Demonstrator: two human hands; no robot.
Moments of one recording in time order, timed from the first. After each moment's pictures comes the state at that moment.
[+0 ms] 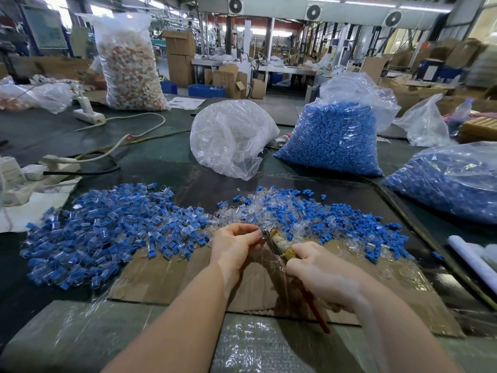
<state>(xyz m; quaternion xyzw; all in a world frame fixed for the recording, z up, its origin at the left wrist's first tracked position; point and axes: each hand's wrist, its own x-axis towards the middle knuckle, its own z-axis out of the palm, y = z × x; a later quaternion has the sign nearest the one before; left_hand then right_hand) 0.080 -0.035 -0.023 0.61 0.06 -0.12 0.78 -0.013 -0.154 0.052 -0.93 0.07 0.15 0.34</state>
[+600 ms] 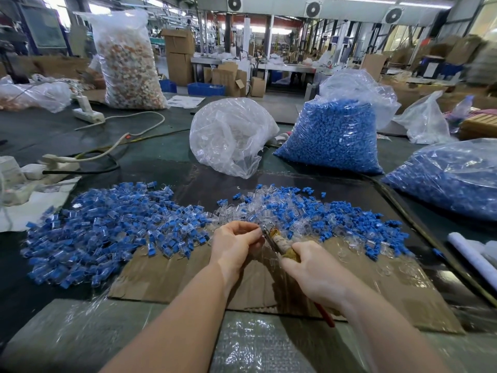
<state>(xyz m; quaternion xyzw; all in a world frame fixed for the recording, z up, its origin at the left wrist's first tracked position) 0.075 -0.033 -0.021 0.62 0.05 -0.11 0.77 -0.006 -0.153 0.027 -0.93 0.09 0.08 0.34</state>
